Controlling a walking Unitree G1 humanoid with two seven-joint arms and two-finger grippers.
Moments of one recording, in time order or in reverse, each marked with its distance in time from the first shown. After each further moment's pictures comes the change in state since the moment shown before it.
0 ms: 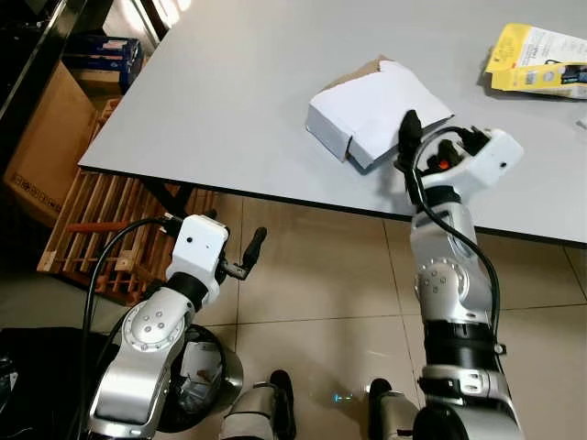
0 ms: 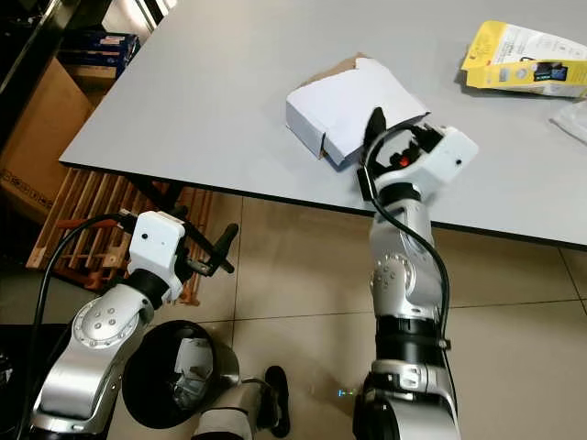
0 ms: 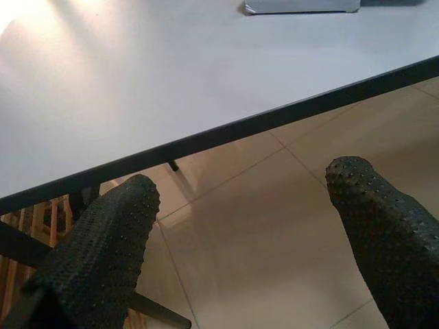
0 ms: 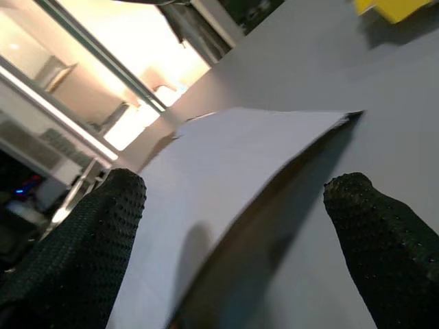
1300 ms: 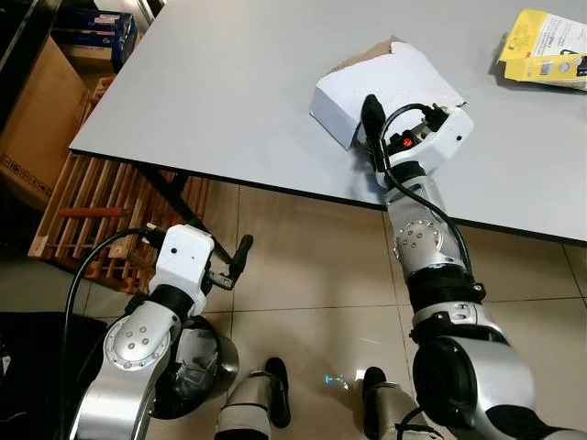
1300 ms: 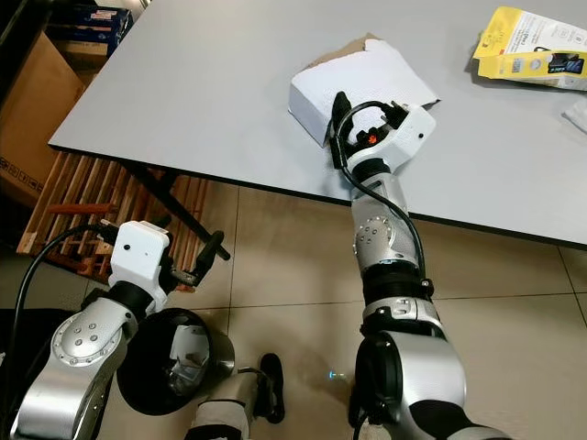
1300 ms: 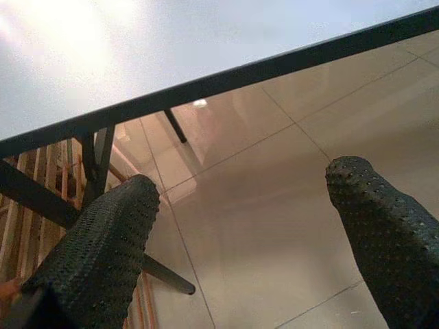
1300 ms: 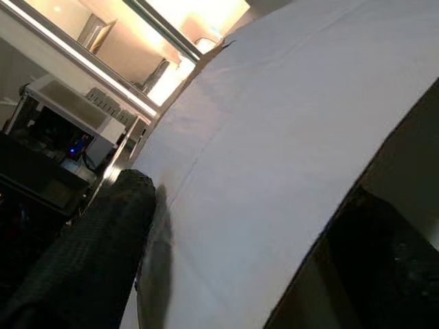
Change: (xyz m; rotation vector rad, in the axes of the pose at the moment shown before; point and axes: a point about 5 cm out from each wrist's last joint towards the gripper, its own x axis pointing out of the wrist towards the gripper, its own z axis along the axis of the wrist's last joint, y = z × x) left arm -0.020 0.005 -0.002 0.014 0.042 0.048; right arm 0.040 0.012 -0.022 0.092 0.103 0.135
